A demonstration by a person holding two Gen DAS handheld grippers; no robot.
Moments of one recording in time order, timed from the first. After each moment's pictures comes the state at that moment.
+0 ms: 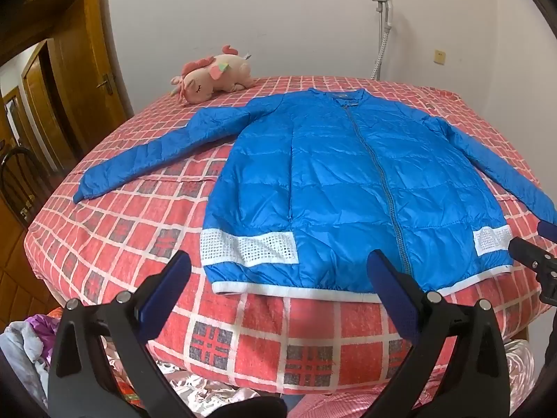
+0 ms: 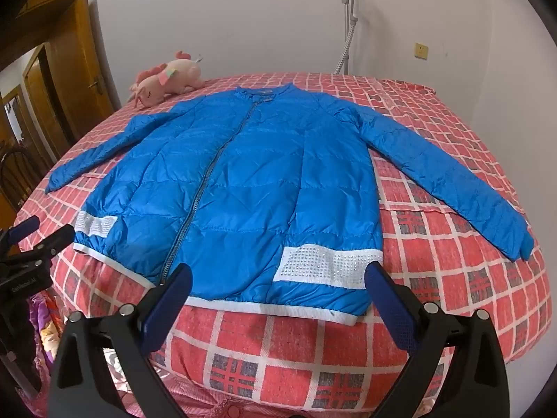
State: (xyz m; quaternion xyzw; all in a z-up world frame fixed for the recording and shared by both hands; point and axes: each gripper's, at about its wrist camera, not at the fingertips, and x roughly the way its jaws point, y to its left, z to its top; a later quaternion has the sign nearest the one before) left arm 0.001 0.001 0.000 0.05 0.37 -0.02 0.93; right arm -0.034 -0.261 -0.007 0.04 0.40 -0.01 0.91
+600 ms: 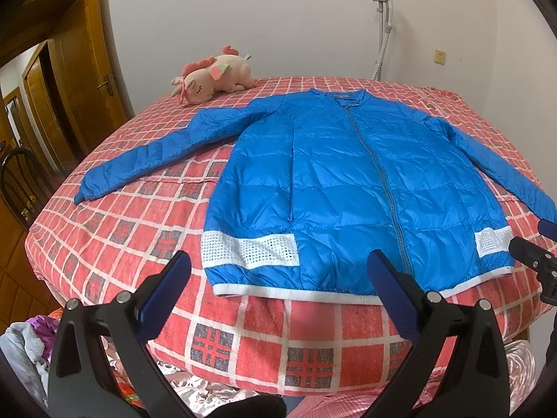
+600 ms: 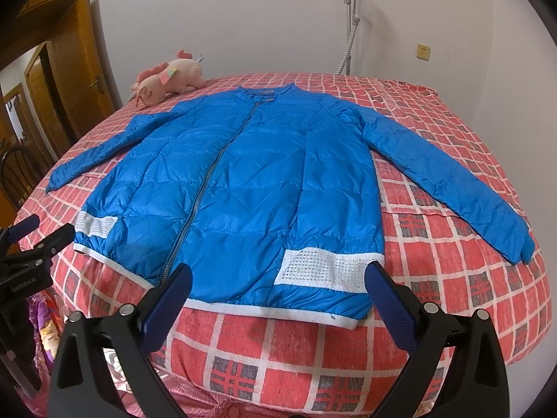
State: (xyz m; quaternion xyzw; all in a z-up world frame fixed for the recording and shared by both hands) left arm 0.002 -0.005 0.002 0.05 0.37 -0.02 0.93; right arm -0.033 -0.260 -0.006 0.04 0.40 -0.01 0.91
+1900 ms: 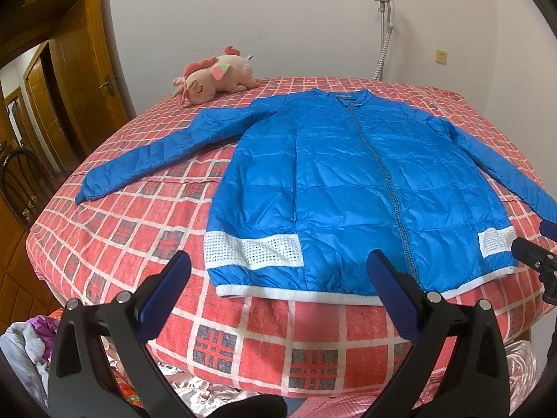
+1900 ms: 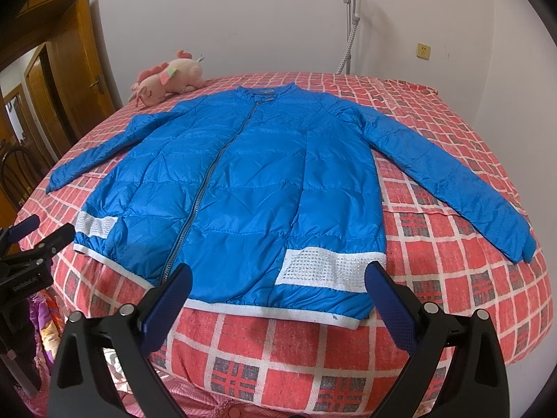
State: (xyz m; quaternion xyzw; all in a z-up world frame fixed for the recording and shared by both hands) left arm 0.005 0.002 0.003 0.05 0.37 -0.02 0.93; right arm -0.031 -0.260 -0.008 0.04 0.40 -0.01 0.91
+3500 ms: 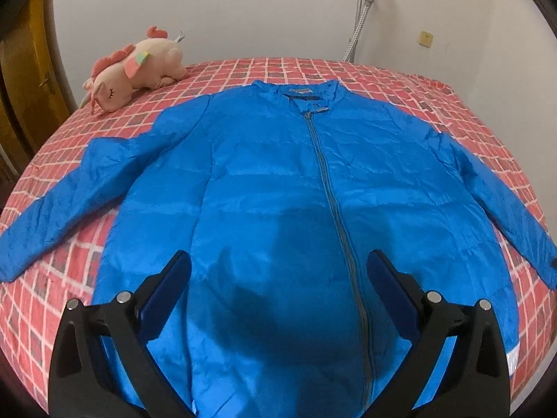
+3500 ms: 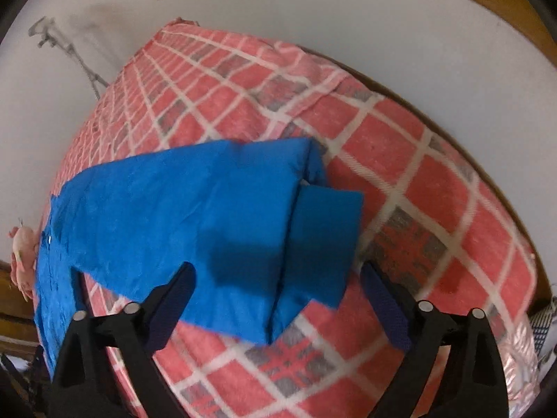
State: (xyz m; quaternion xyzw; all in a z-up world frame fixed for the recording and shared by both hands) left arm 0.221 -0.082 -0.025 0.04 0.43 -0.11 0.90; right arm -0.017 -0.680 -0.104 0.37 0.46 -0.26 0.76
